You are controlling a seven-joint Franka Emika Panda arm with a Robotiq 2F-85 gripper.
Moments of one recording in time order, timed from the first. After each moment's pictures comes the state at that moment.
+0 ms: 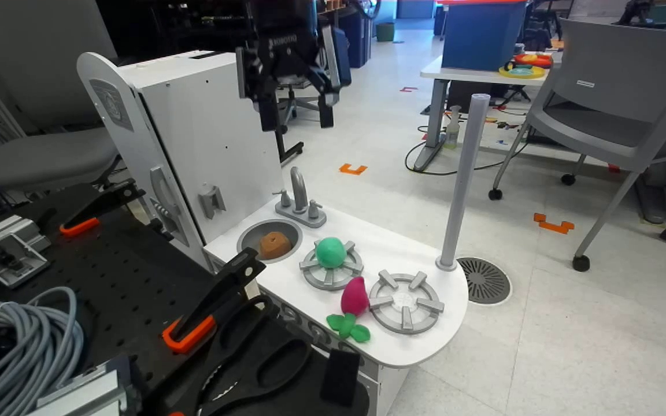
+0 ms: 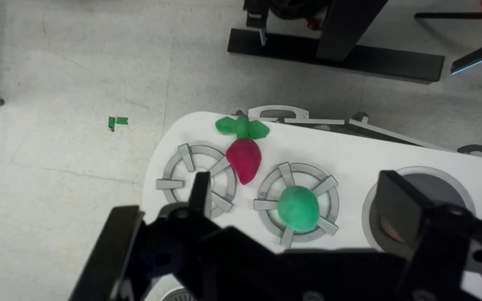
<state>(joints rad) 0.01 0.42 -0.02 -2.08 -0.30 2.23 -0.01</state>
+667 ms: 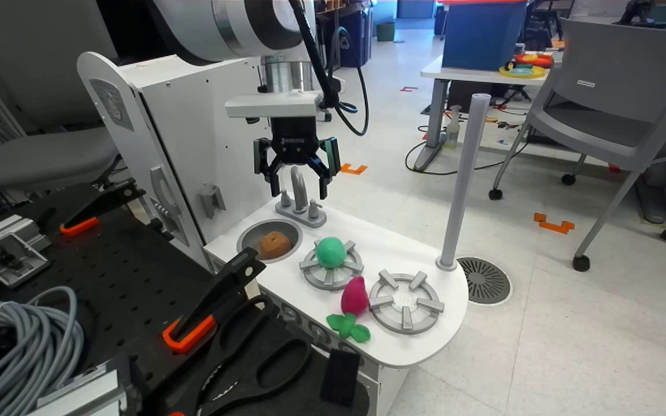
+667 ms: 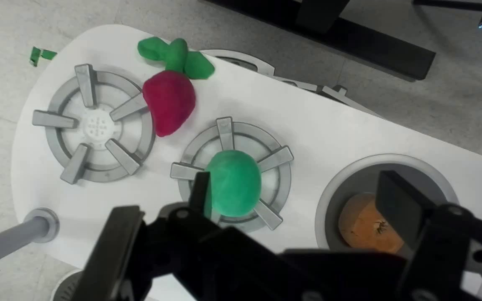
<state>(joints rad) 0.05 0.84 0.03 -1.82 -0.28 2.39 -0.13</state>
